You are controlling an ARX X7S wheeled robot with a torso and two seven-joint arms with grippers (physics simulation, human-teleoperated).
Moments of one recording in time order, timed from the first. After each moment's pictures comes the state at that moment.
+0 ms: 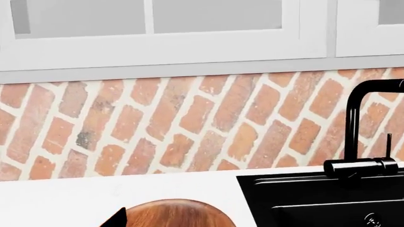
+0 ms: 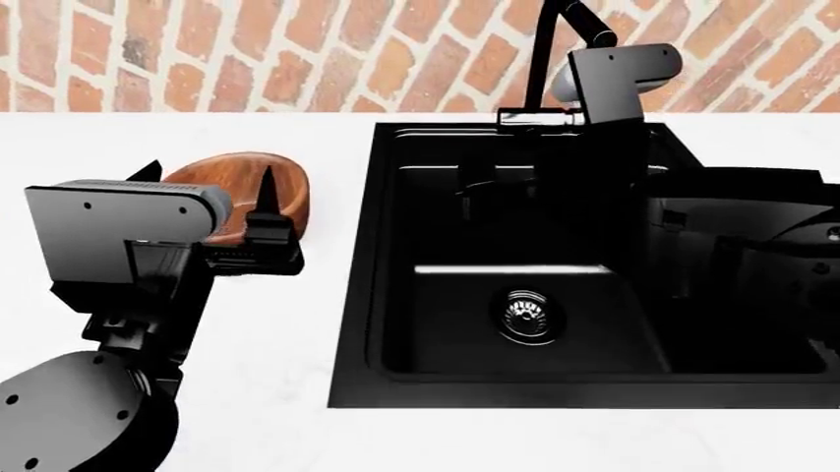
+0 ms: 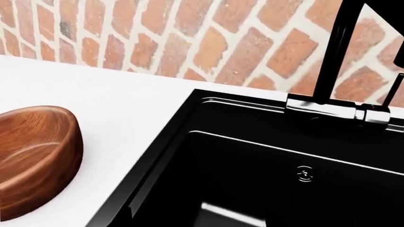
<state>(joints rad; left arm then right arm) -0.67 -0.82 0.51 0.64 -1.01 -0.46 -0.85 1.64 0.75 -1.45 -0.10 1.84 0.37 0.61</state>
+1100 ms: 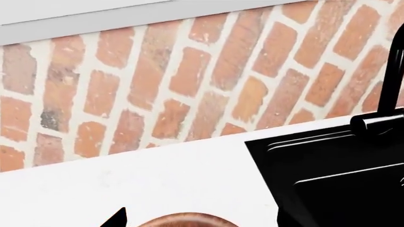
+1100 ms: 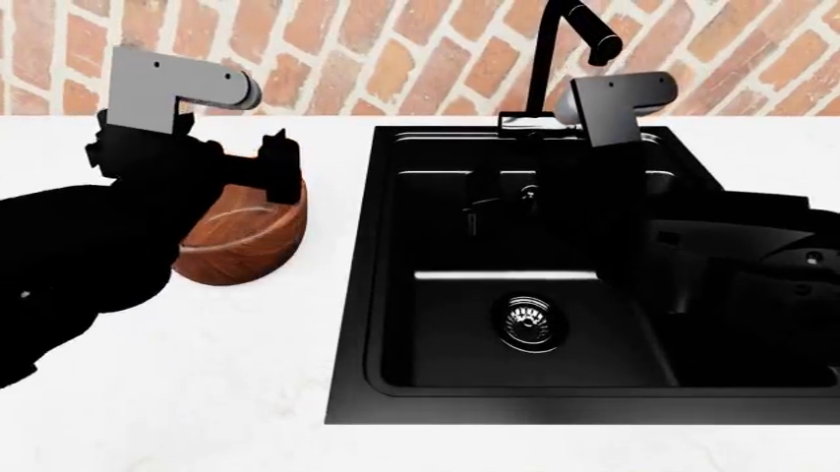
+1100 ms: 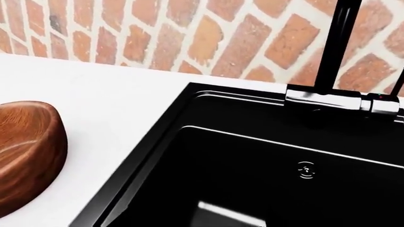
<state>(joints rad) -1.14 -0.70 0.62 0.13 -1.16 -0.80 -0.58 1.57 0.76 -1.45 -0.08 1.80 0.33 0.57</state>
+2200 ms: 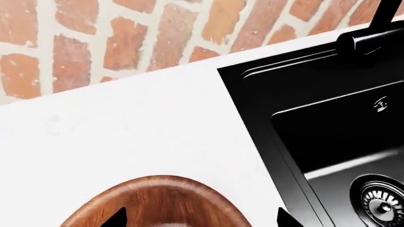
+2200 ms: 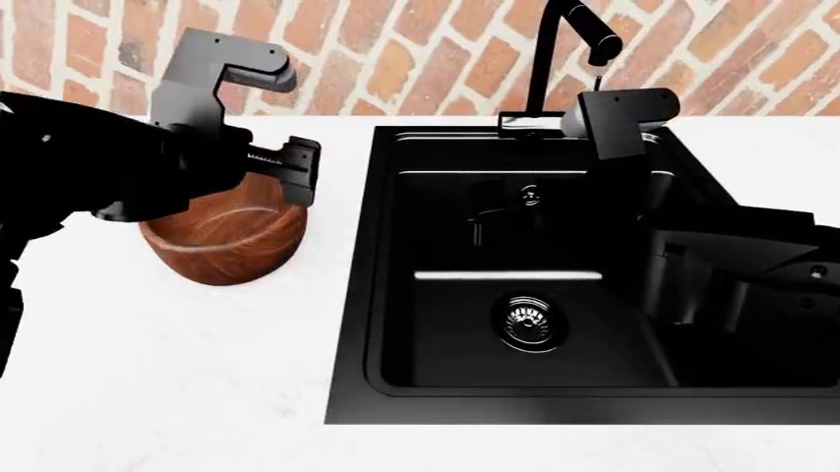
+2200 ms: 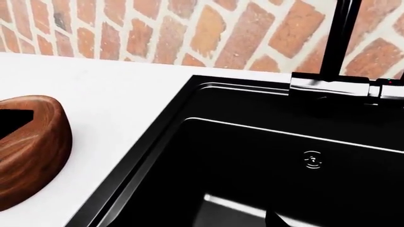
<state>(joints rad) -1.47 -0.54 0.75 -0.34 -1.24 -1.15 -0.36 1.53 0.79 -1.44 -0.09 1.80 0.32 0.53</state>
